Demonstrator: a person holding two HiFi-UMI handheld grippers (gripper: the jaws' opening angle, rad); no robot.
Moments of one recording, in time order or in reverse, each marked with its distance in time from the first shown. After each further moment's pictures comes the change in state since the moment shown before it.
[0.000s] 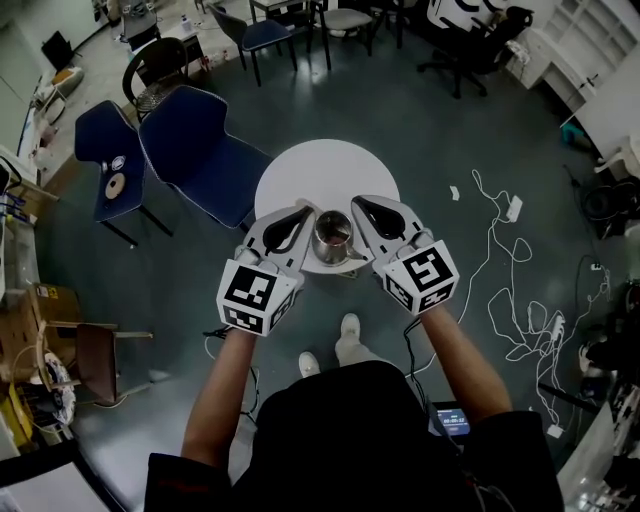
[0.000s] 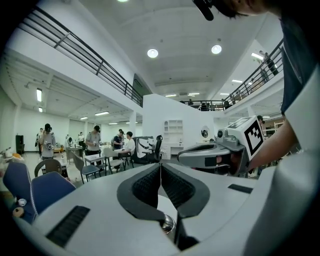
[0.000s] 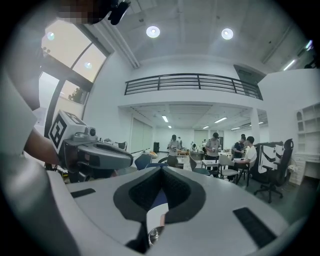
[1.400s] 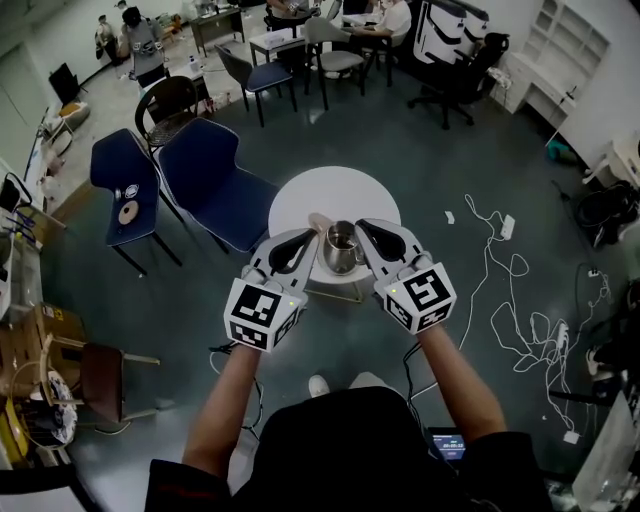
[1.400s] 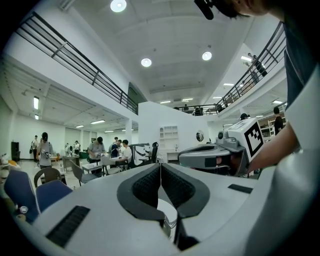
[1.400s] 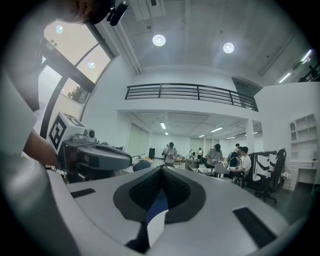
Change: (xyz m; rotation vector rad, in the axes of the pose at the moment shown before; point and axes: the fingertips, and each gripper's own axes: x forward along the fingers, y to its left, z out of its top) left arm -0.130 -0.048 0.023 0.055 -0.081 -0.039; right arm -0.068 0.118 0.043 -0.041 -0.084 -0.066
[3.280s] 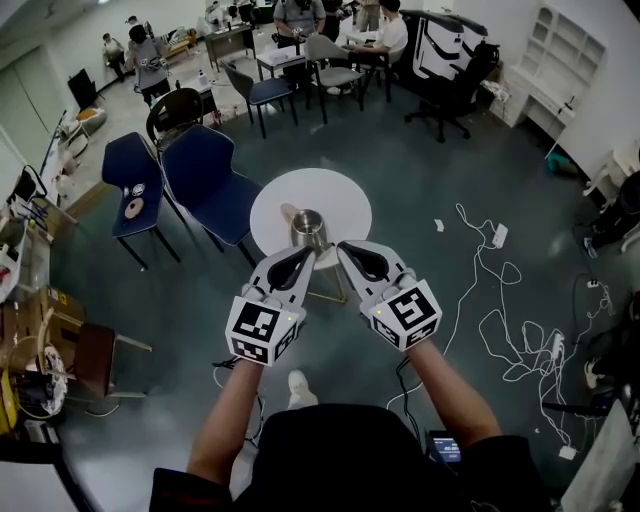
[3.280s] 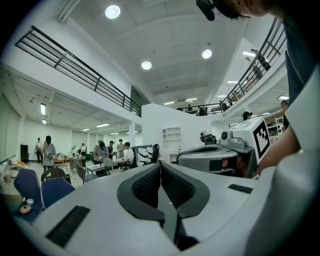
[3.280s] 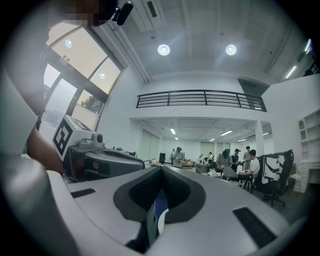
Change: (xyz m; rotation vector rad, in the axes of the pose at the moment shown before) left arm -0.013 -0.228 0.030 0.005 -0.011 0.084; right arm -0.223 0.012 0.013 -0.004 -0.061 0.130
